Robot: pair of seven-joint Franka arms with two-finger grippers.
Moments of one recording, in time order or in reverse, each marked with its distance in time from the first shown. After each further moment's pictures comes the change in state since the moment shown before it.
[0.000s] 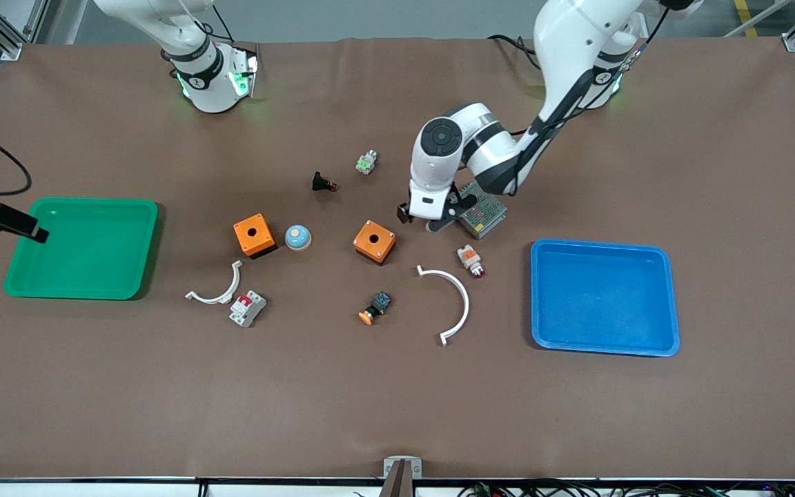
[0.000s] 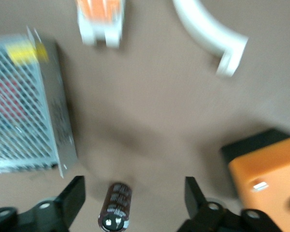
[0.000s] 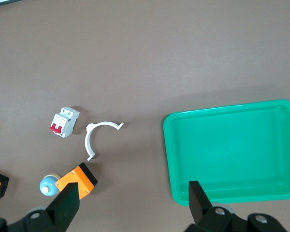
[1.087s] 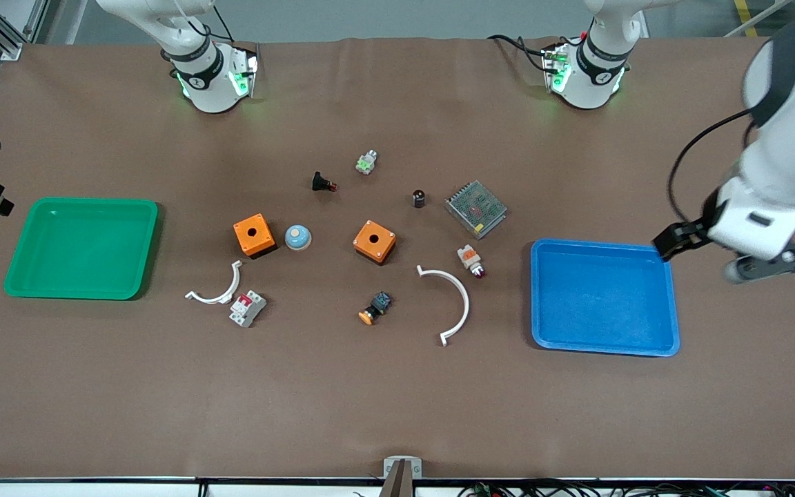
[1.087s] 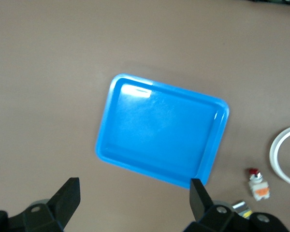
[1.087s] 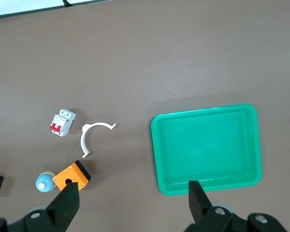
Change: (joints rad) left arm 0.621 -0.323 0.006 0.449 0.002 -0.721 1.196; right arm -0.087 -0.035 0.143 0.127 -0.110 -0.110 0.075
